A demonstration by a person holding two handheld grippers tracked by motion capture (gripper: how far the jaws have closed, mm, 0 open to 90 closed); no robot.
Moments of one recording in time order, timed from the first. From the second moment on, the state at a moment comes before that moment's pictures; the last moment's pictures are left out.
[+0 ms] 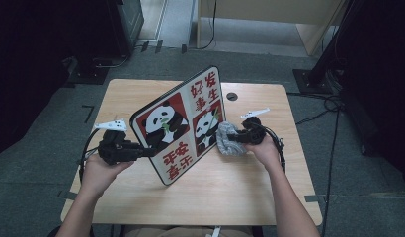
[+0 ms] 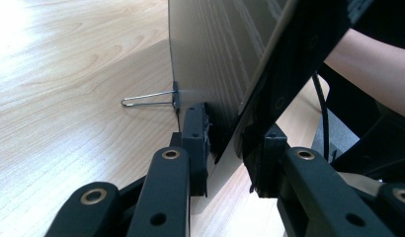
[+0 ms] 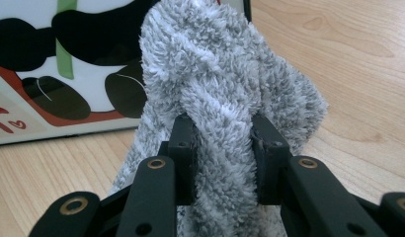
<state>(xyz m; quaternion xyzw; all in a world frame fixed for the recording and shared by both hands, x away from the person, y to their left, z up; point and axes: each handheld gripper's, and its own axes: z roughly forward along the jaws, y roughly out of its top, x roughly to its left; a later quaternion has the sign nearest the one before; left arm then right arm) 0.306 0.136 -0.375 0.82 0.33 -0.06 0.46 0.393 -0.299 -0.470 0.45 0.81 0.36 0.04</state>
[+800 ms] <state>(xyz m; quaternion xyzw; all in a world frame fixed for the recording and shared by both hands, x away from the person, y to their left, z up) 0.305 0.137 -0.376 0.82 0.33 -0.06 0.47 0.371 -0.289 -0.381 0.40 0.81 0.42 0.08</state>
